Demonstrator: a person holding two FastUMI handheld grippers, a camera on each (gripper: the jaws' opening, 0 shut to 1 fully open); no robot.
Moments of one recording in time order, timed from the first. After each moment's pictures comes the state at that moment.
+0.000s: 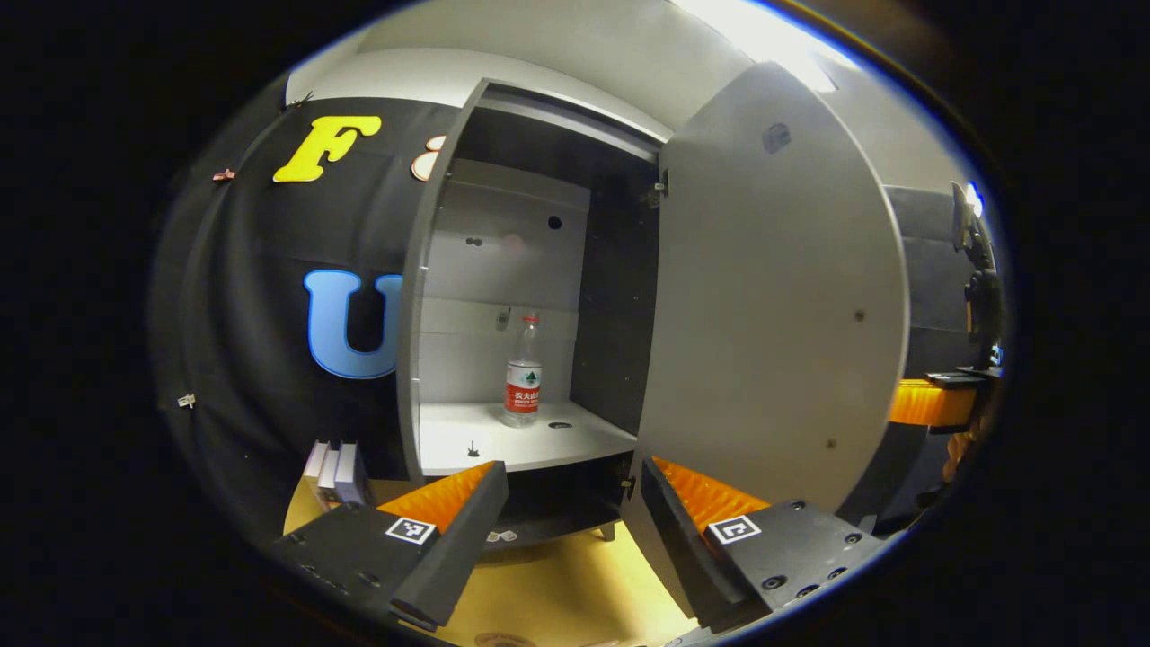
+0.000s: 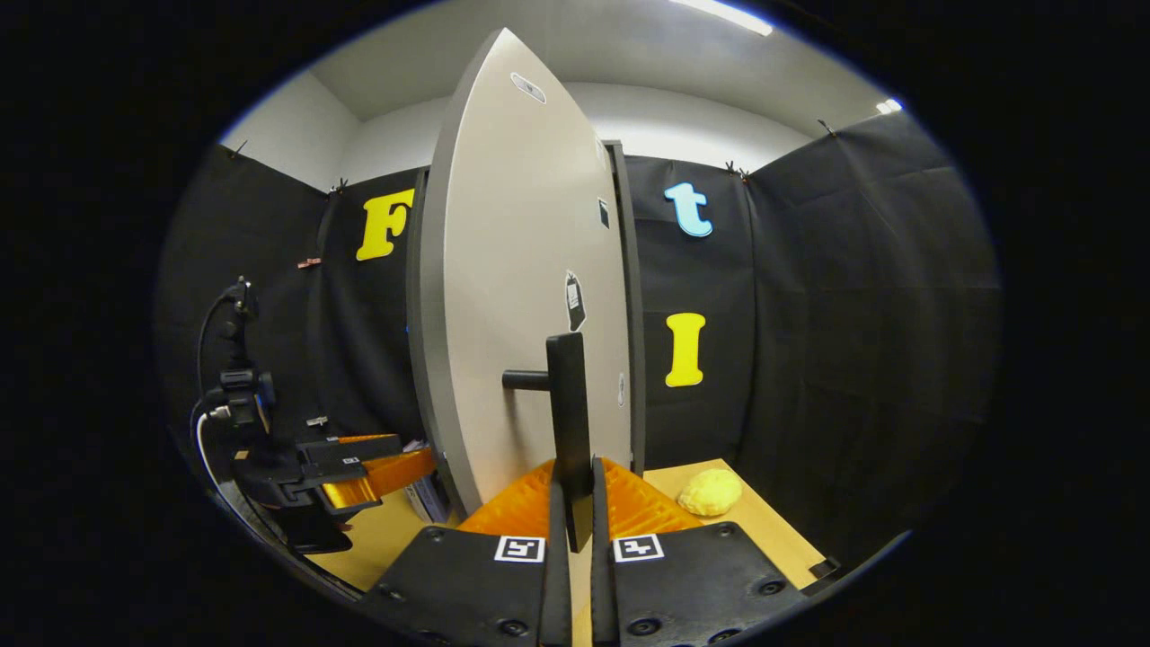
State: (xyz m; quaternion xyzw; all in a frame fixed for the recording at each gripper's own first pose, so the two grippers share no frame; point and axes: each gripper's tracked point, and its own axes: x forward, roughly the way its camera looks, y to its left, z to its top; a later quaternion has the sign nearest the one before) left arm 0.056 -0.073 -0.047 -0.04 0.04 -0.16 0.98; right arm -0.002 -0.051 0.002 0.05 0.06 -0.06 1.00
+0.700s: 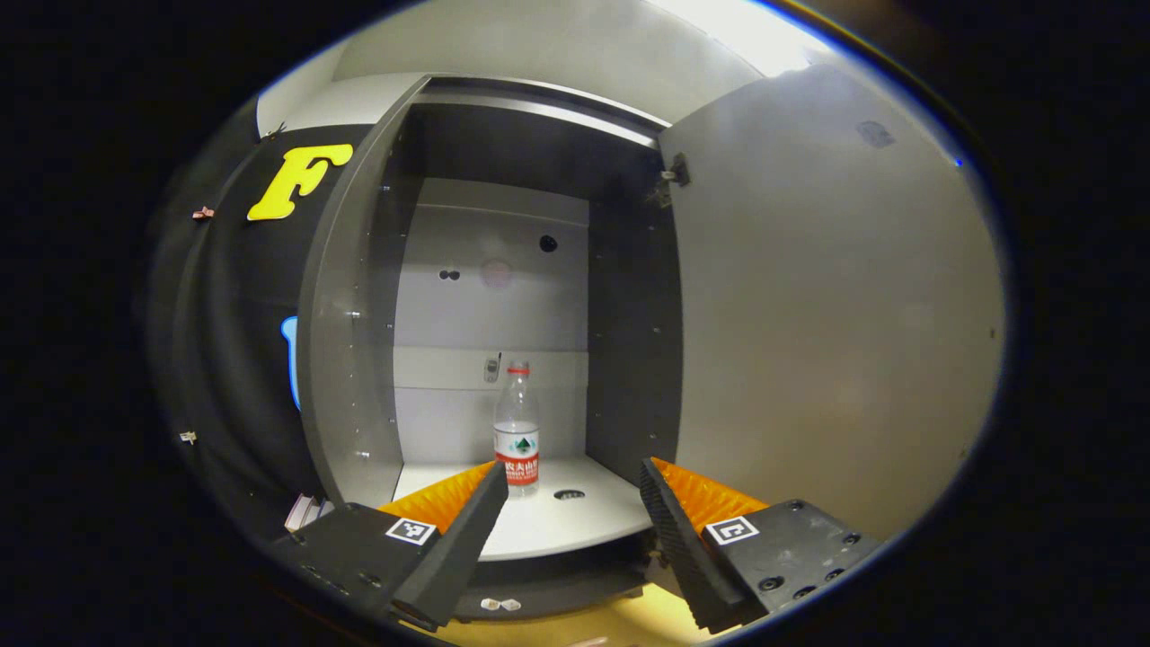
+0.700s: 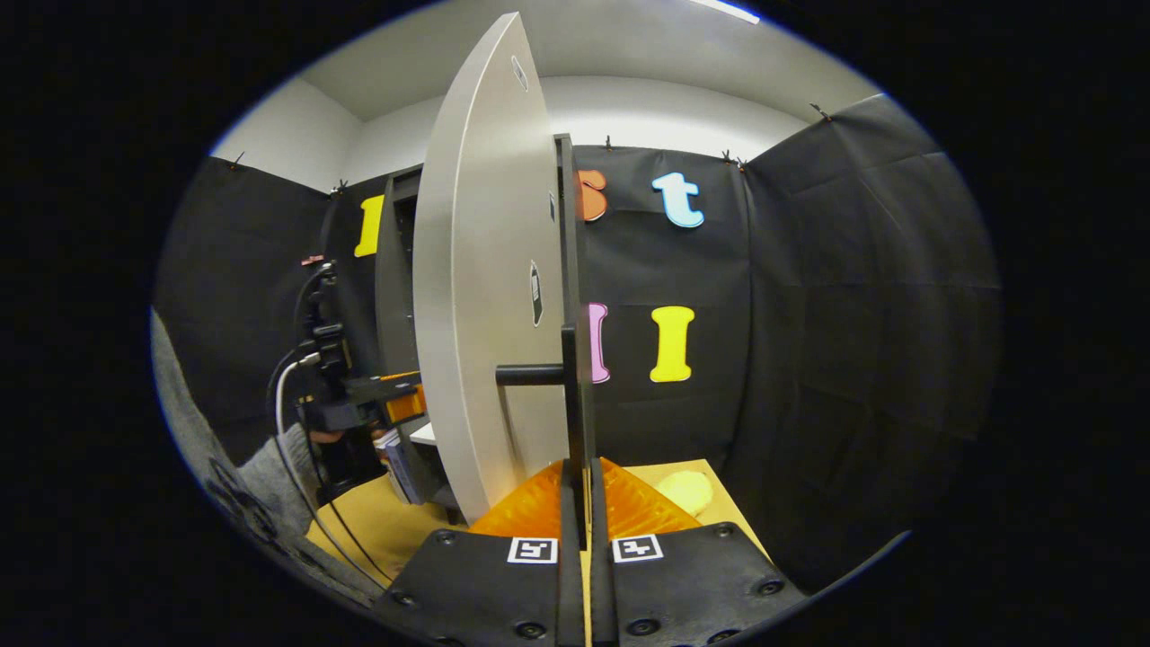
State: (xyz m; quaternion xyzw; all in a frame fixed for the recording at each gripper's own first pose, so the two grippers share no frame) left arm 0.205 -0.108 -0.002 -0.01 -0.03 -0.11 0.99; right arm -0.012 -0.142 -0.007 0.05 0.07 -0.01 1.00
